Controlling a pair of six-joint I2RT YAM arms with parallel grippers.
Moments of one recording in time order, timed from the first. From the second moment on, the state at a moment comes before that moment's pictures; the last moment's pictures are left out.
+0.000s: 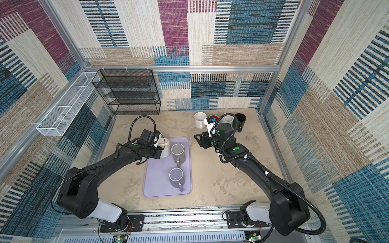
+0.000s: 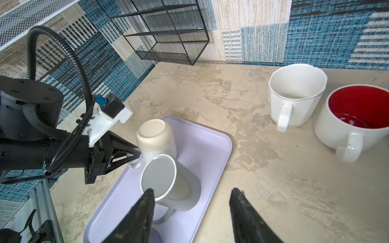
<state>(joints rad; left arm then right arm) -0.42 1.51 0.99 -0.51 -0.05 -0.17 0.44 1.28 0.93 -0.07 -0.33 0.26</state>
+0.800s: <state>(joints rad) -0.43 1.66 1.13 -0.68 -0.06 -0.18 0.44 1.28 0.93 -0.07 -0.33 0.26</state>
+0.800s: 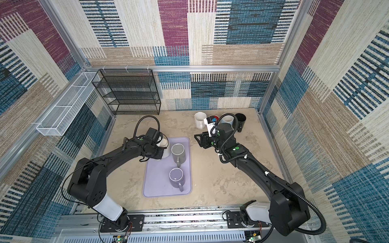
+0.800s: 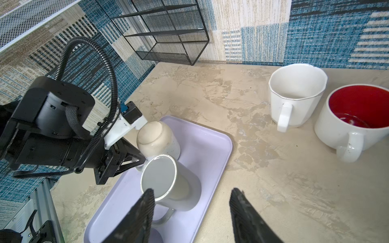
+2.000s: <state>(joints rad) -0.43 1.80 1.30 -0.86 -0.07 -0.13 0.44 1.27 0.93 -0.07 -0.33 0.26</state>
